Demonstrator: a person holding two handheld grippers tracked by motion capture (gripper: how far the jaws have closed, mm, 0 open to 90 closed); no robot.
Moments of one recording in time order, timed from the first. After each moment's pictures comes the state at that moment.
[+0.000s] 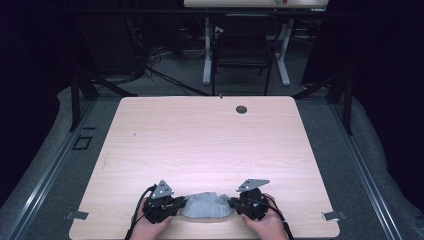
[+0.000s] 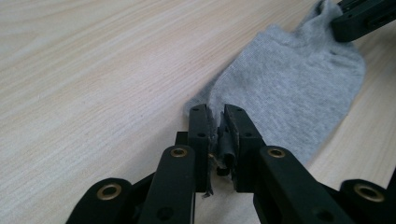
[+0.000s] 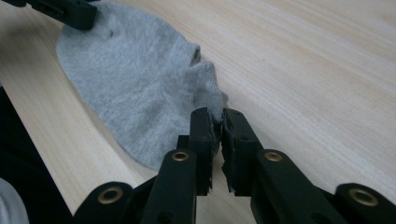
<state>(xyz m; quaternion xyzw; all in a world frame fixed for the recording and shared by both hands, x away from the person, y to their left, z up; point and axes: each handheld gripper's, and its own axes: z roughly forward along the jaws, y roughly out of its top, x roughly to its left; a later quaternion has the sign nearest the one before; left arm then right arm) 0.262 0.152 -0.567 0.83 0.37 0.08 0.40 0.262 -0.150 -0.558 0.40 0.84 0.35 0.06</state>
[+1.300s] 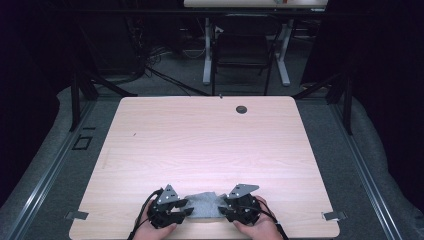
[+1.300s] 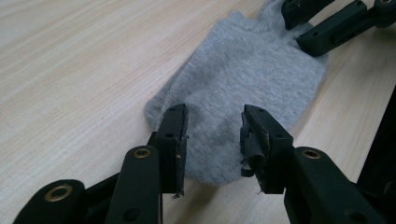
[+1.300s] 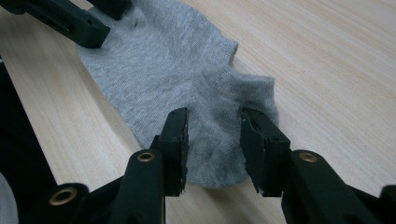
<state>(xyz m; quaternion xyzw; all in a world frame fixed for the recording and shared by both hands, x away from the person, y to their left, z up) 0.252 0.139 -0.572 0.86 0.33 0.07 0.39 0.255 -0.131 -0.567 0.34 0.87 0.35 0.08</state>
